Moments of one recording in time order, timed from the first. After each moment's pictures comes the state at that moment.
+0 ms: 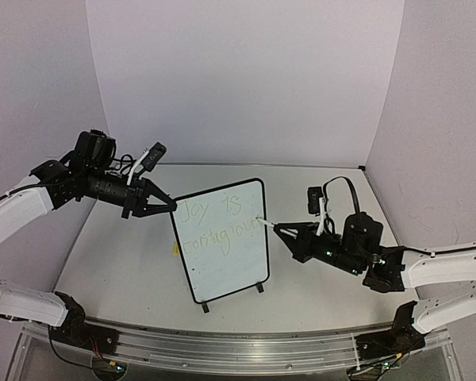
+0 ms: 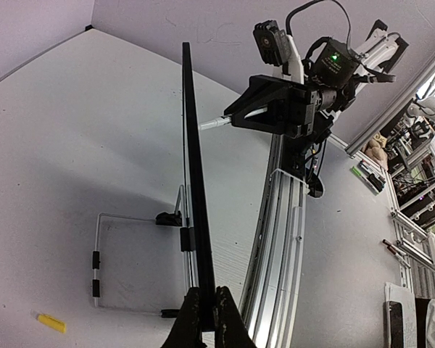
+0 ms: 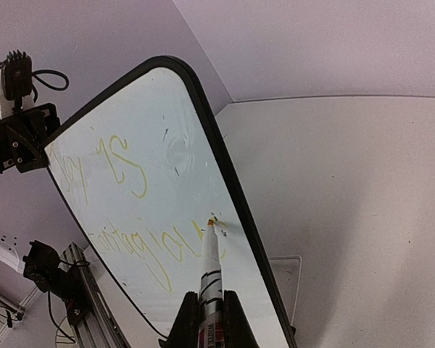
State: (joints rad) left arm -0.55 1.14 1.10 -0.57 0.85 0.10; right arm 1.00 1.15 0.50 0.51 0.11 0.52
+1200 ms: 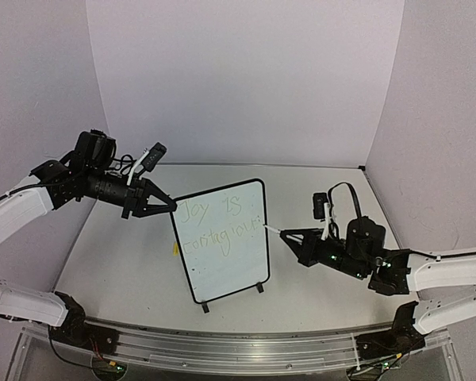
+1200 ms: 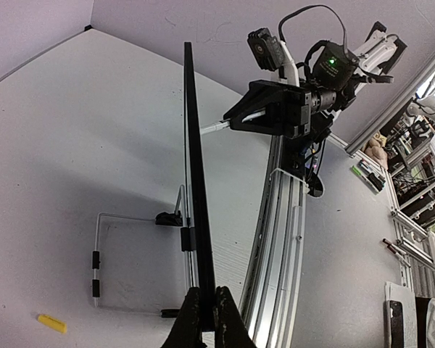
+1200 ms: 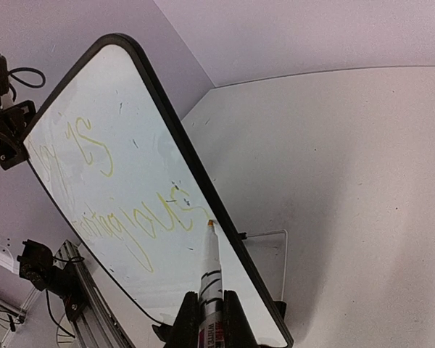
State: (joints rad) left arm -0.55 1.14 1.10 -0.57 0.85 0.11; right arm 1.00 1.09 0.46 0.42 0.13 0.59
